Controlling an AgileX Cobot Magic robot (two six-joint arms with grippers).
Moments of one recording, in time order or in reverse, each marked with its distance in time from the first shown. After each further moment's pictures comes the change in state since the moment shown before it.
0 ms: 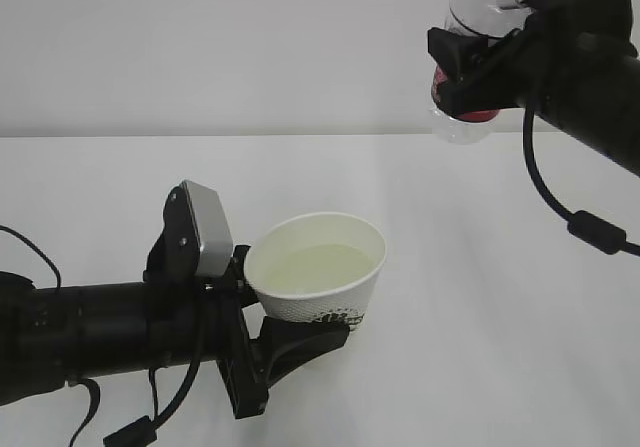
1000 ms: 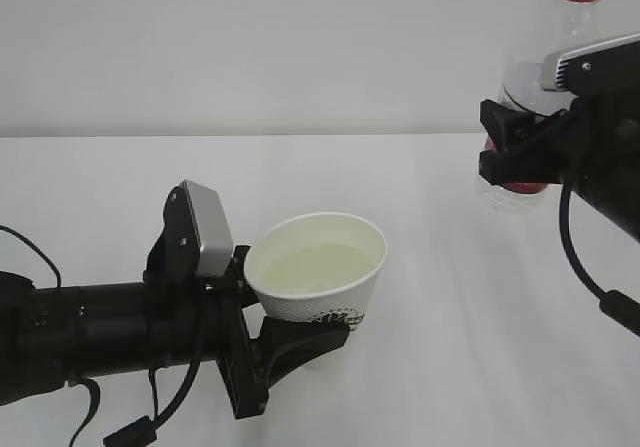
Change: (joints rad) left arm 0.000 0.000 0.000 0.000 0.000 0.000; right arm 0.000 0.000 0.213 0.255 -0.131 -0.119
